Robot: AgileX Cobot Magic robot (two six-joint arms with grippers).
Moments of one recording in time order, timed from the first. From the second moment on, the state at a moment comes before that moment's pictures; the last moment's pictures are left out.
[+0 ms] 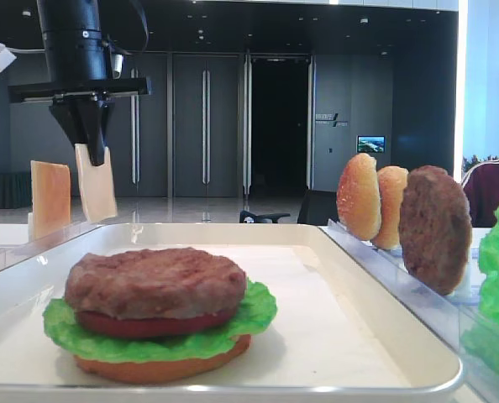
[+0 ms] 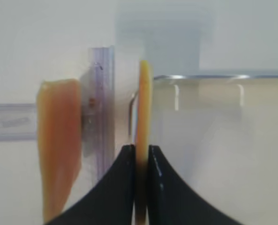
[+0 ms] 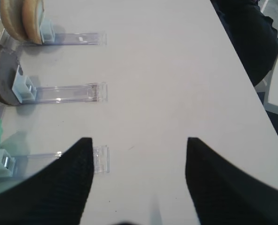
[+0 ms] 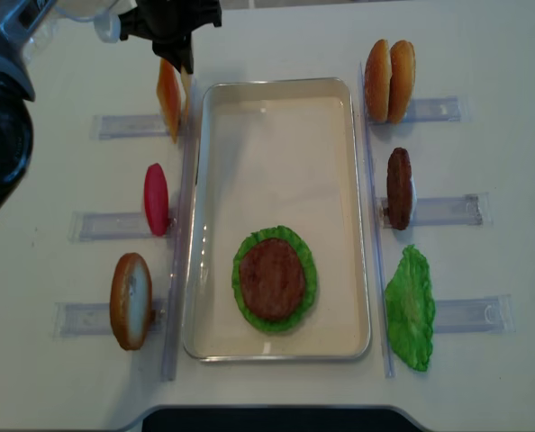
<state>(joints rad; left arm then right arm) -0.29 2.17 -1.97 0.03 1.19 -0.33 -0.08 -0.01 -0.50 0.02 1.14 -0.08</state>
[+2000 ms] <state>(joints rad) -0.45 1.44 -0.88 -1.02 0.95 0.66 -0.08 -0.01 -0.50 0.02 1.14 -0.08</state>
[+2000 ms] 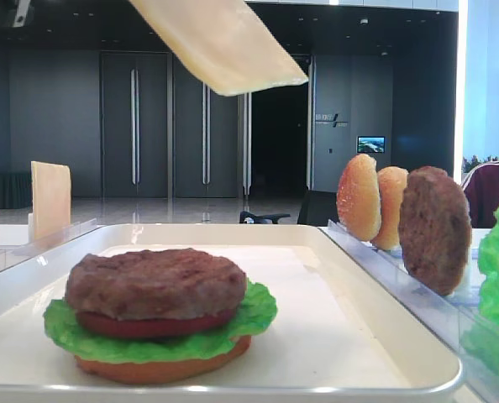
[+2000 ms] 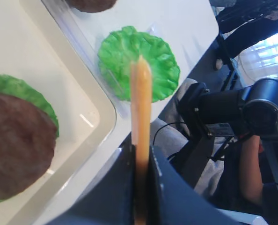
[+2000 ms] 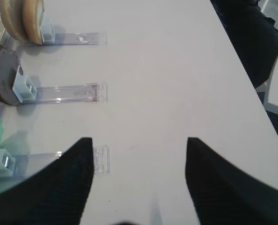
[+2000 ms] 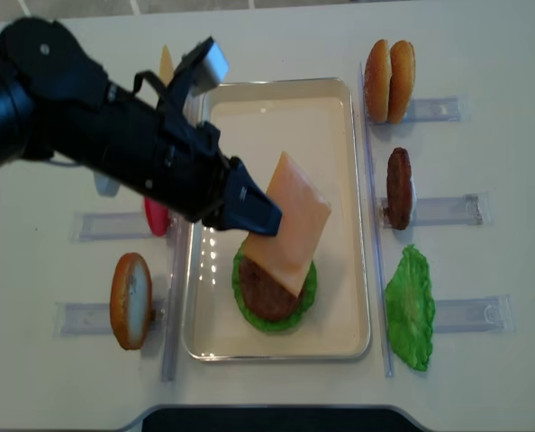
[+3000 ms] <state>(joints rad) -0.45 1.52 -0.65 -1.21 0.75 0.86 -0.08 -0.01 -0.50 0.02 1.14 -0.08</state>
